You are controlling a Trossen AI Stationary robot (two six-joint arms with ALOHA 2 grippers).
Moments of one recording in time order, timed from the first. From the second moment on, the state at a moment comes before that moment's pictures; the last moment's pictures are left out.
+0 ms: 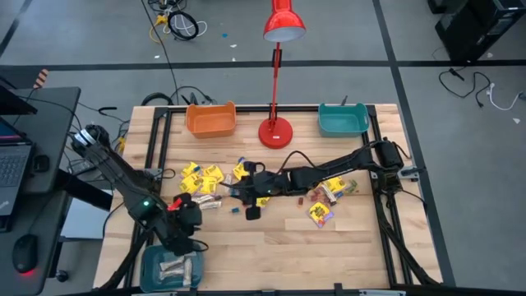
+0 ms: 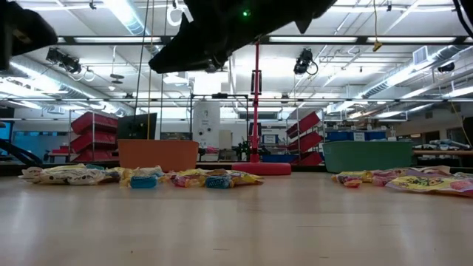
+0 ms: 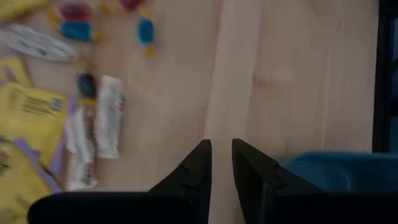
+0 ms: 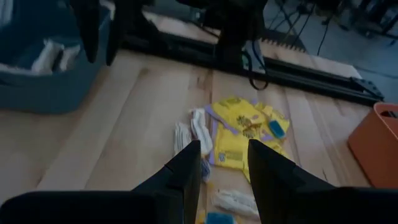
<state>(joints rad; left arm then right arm) -0.81 1.24 0.90 -0.82 -0.35 -0.93 0.14 1.98 1.38 0.17 0.16 -0.14</state>
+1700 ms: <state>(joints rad) -0.86 0.77 0.91 -0.88 -1.20 -0.61 0.14 2.44 1.72 0.10 0.14 -0.02</state>
